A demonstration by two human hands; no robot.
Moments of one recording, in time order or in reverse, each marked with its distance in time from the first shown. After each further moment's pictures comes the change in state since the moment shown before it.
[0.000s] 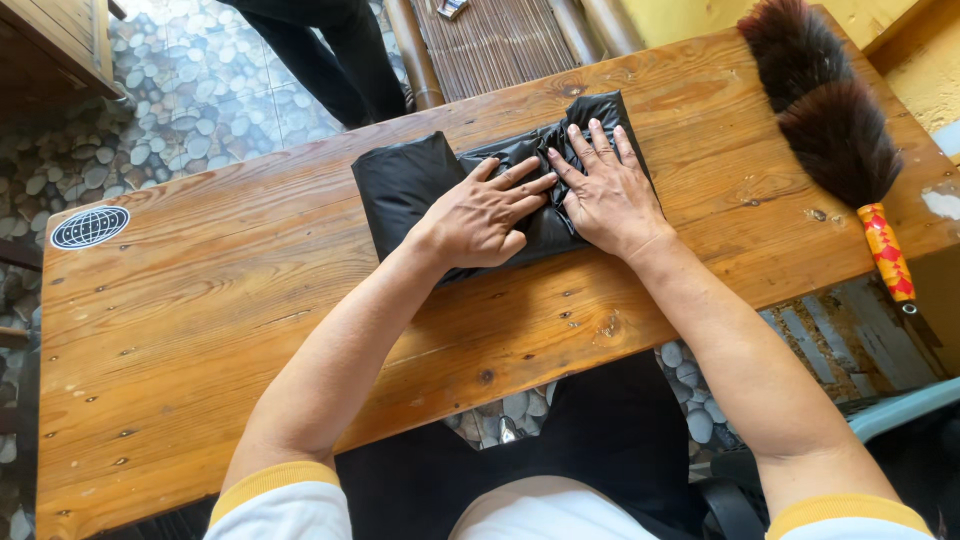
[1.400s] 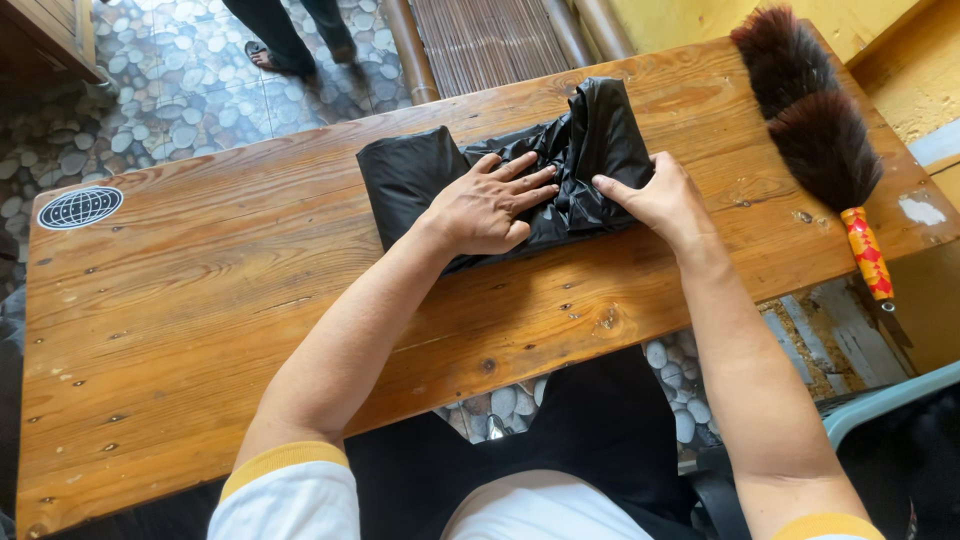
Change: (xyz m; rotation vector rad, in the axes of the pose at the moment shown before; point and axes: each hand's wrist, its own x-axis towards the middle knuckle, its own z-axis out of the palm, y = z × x) left_hand 0.000 -0.007 0.020 -0.052 -0.017 -0.064; right_hand -0.018 0.025 -0.059 0.581 -0.319 0.923
